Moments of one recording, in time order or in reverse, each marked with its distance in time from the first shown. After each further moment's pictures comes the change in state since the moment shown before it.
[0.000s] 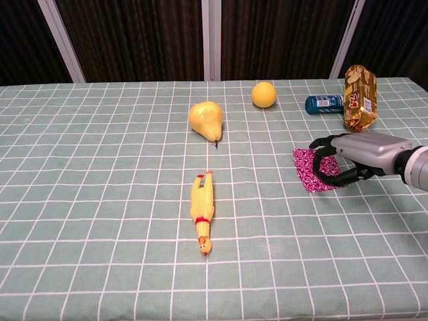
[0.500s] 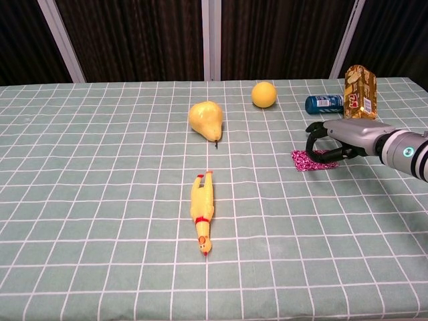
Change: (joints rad) left arm 0.004 0.004 0.002 -0.008 -0.008 0.002 0.001; right arm 0.060 -0.125 0.090 0.219 0.041 -0.061 0.108
